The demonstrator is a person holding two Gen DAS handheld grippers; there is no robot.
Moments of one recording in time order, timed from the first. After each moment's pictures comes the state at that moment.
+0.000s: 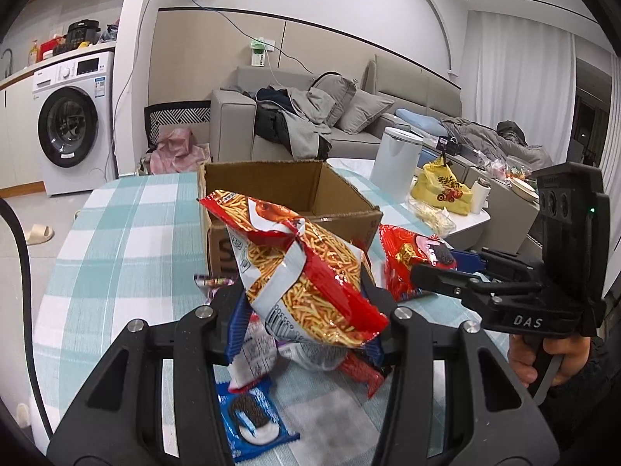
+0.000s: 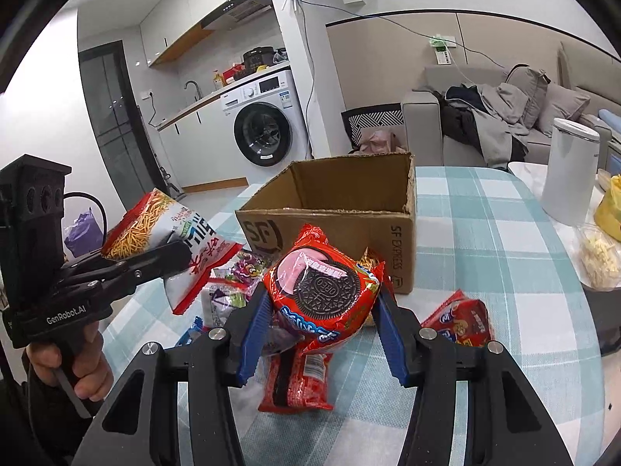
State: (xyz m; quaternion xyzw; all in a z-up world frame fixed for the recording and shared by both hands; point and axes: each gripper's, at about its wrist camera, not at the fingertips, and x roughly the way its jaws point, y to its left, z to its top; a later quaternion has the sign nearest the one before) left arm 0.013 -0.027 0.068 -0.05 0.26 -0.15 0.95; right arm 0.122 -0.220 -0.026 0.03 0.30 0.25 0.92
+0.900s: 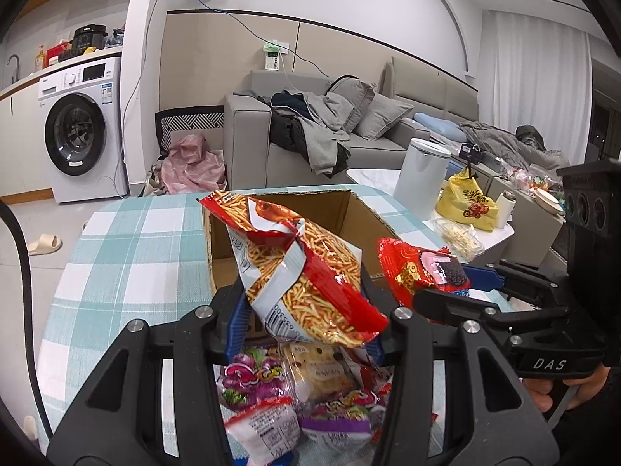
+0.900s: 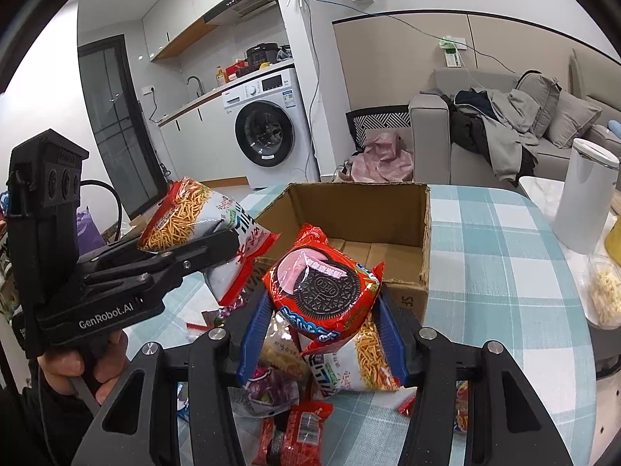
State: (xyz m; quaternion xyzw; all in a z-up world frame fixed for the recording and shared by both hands) left arm 0.120 -0.029 0.083 -0.04 0.26 -0.12 0.96; right arm 0.174 -0.195 -0.005 0.01 0.31 0.26 0.92
